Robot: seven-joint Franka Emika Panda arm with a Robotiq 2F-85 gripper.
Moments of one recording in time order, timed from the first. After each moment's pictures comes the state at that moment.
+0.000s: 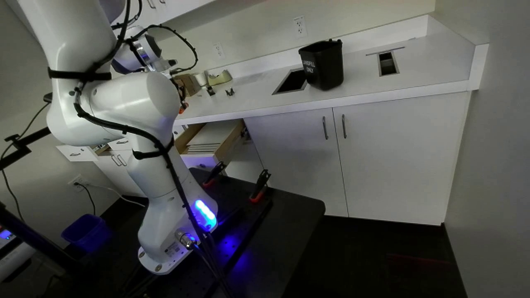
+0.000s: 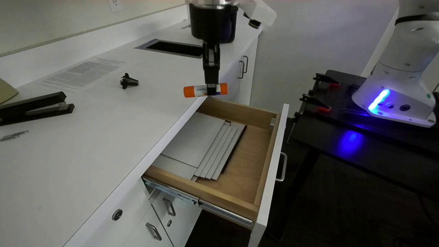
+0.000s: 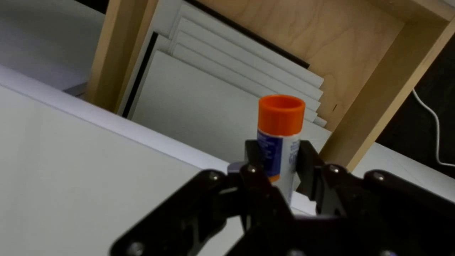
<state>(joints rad) 0.57 0.24 0.30 -2.09 -0.17 2.35 0.33</state>
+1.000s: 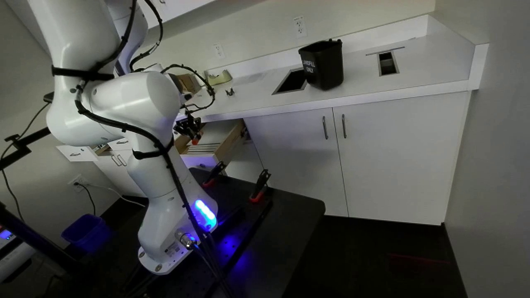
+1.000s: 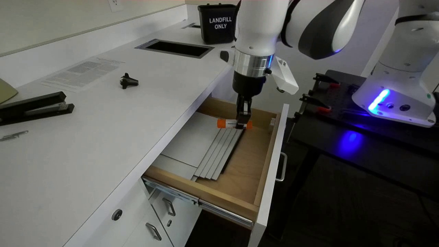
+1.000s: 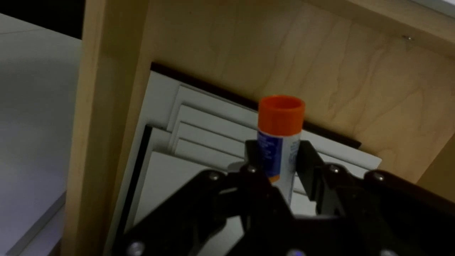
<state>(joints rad) 0.58 0.34 0.22 -2.43 -0.41 2.83 0.62</state>
